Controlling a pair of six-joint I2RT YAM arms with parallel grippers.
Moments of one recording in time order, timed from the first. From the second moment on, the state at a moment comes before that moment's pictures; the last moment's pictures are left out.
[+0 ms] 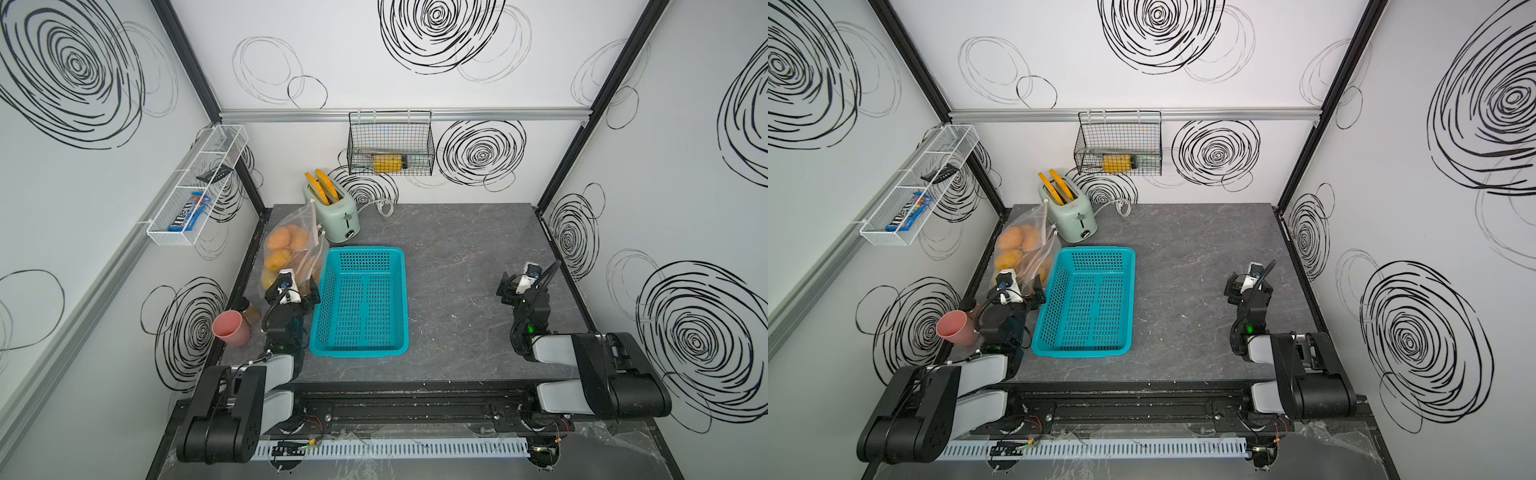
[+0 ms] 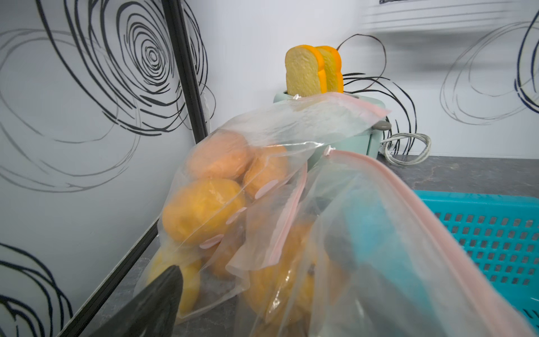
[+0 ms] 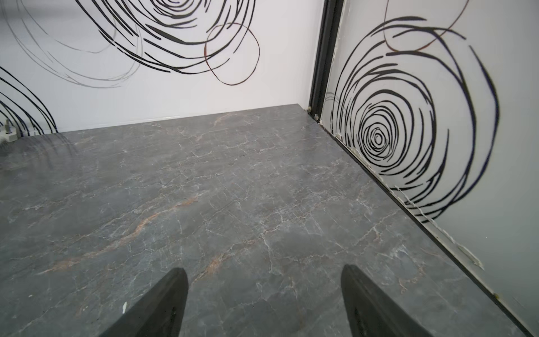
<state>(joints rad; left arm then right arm) 0.03 1.22 0.10 1.08 -0.16 0.01 0.06 1.38 0.21 0.97 0.30 0.09</state>
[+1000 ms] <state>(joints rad) -0.01 1.49 0.16 1.31 0.04 -0.02 0.04 1.48 0.23 1.02 0.21 0.08</state>
